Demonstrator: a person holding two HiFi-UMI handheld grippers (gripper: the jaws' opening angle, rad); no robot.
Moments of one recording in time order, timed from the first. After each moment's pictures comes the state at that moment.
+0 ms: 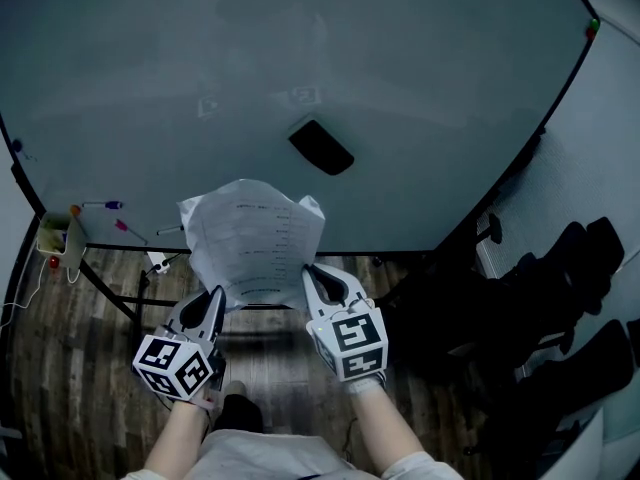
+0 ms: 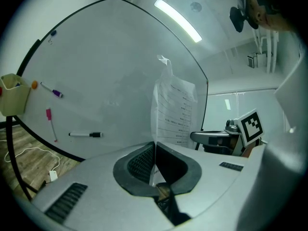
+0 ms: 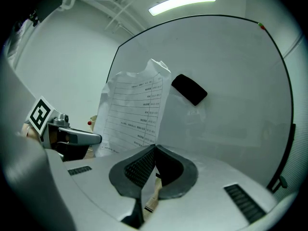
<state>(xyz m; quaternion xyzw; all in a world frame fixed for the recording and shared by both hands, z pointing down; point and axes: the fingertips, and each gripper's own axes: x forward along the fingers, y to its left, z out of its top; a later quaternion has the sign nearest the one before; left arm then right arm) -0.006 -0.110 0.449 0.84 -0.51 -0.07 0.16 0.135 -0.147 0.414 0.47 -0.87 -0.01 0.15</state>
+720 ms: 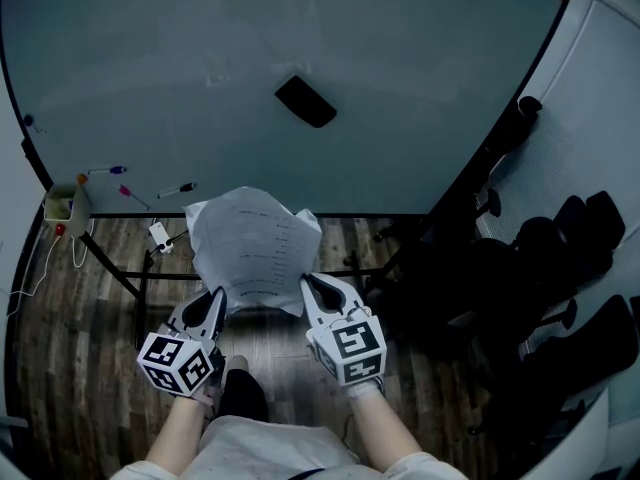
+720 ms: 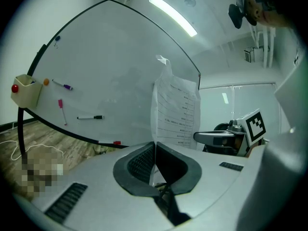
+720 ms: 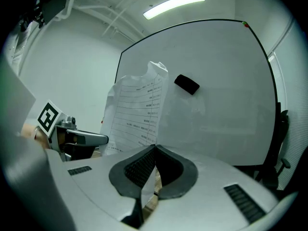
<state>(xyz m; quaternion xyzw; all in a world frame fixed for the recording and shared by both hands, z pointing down) 0.017 -0.017 0.486 0.85 -0.50 -0.03 0.17 0.157 -0.041 0.458 0.46 -0.88 0.03 0.13</state>
